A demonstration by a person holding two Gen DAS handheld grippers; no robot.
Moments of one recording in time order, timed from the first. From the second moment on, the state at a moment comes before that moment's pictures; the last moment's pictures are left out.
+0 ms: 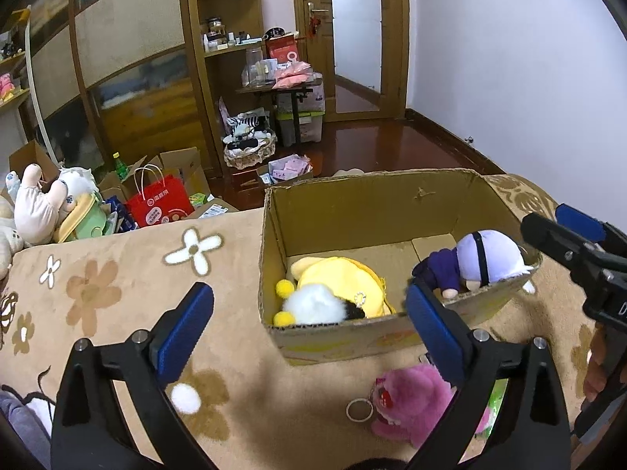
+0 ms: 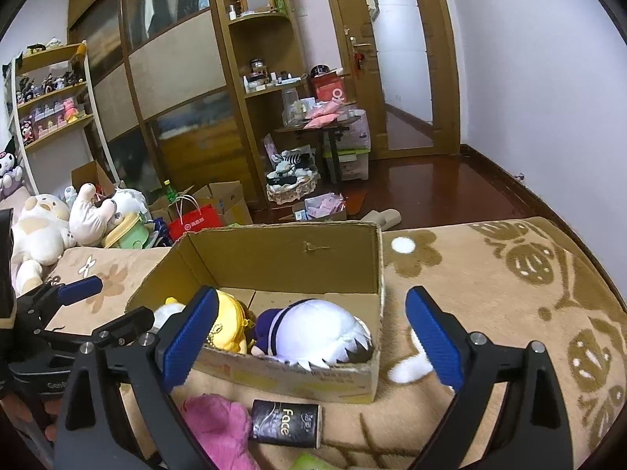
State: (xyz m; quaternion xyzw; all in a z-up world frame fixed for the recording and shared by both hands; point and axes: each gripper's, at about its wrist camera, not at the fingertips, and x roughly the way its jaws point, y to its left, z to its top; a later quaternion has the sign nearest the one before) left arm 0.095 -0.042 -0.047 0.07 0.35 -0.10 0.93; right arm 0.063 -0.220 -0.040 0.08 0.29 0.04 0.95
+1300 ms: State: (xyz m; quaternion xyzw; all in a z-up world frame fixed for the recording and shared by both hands) left arm 0.009 -0.016 -0.019 0.05 0.38 -0.06 0.92; right arm -0.029 -0.237 -0.031 0.10 0.33 0.00 0.94
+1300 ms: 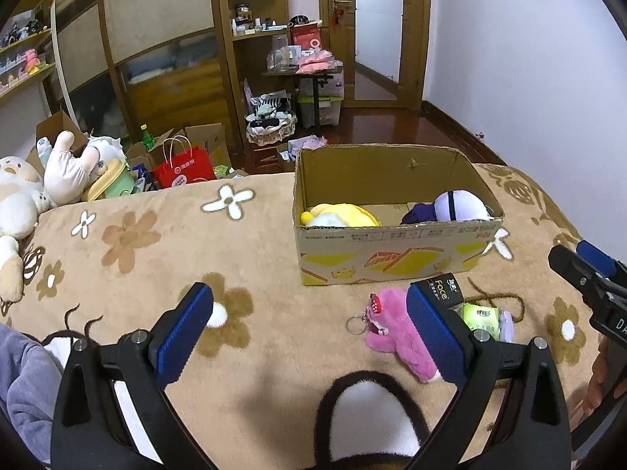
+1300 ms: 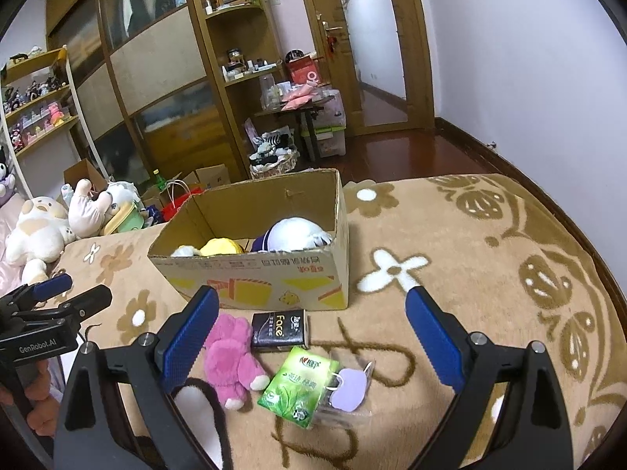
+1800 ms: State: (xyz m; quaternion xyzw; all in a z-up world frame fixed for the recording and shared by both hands) left arm 0.021 -0.026 -0.031 0.01 0.41 -0.09 0.91; right arm -0.021 -0.243 -0.047 0.12 0.37 -0.01 0.92
